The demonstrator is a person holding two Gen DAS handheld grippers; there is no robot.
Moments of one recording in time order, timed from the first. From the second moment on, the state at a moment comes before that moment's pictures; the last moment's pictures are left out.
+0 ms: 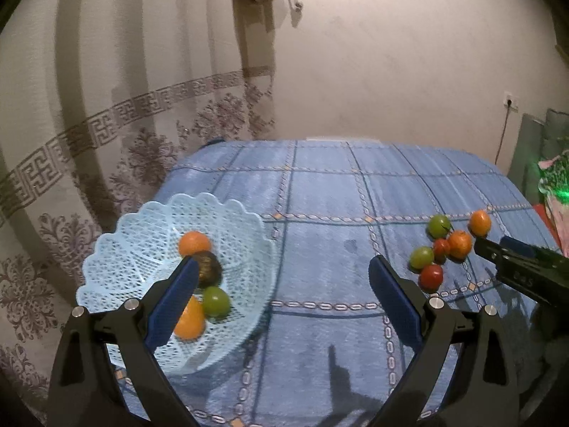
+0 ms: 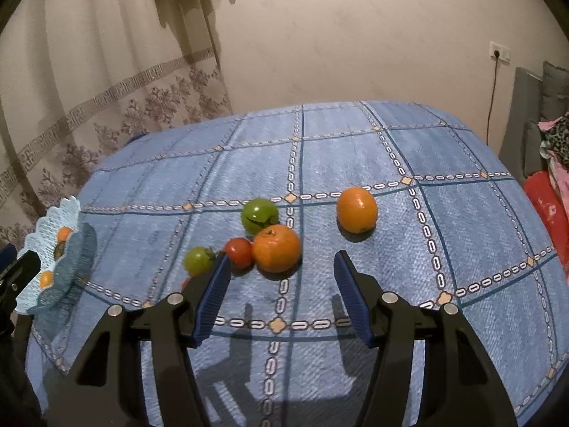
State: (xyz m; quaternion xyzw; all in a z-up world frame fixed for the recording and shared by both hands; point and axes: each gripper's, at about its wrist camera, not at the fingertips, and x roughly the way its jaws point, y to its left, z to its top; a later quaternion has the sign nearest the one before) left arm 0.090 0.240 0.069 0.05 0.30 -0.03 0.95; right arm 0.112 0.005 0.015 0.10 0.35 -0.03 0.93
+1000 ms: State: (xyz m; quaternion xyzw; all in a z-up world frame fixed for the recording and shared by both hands) left arm 0.110 0.235 0.036 0.05 0.34 -0.04 0.94; right arm 0.165 0.006 -0.009 0.13 0.39 0.00 0.91
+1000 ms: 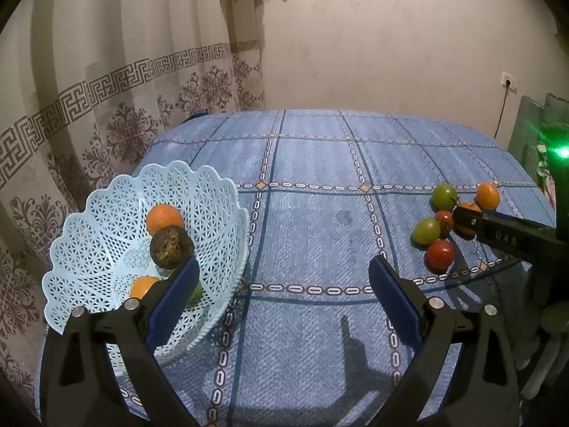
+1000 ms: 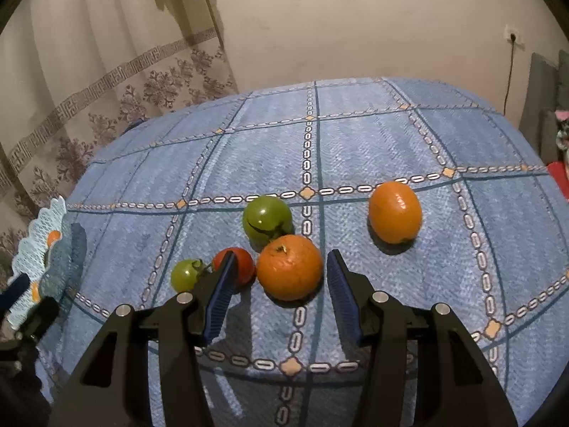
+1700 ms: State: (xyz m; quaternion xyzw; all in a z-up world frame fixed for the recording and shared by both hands) left arm 0.113 0.235 0.028 0.05 0.35 -0.03 0.93; right arm 0.171 -0.020 -0.020 0.20 0.40 0.03 0.90
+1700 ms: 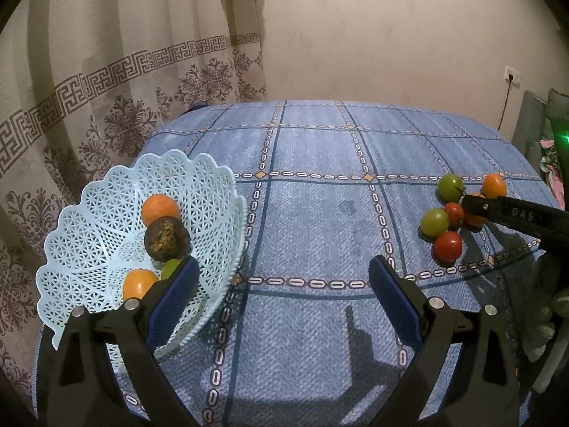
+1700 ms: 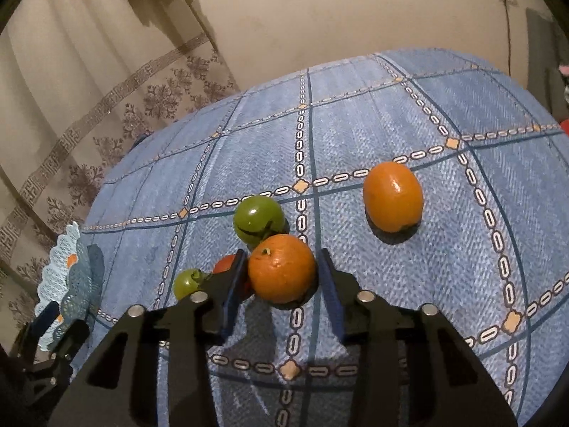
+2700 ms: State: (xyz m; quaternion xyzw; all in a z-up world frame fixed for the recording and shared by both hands) left arm 0.120 0.138 0.015 0.11 0.38 -0.13 0.91; right arm 0.107 -0.042 -0.003 0.13 0.37 -0.03 0.92
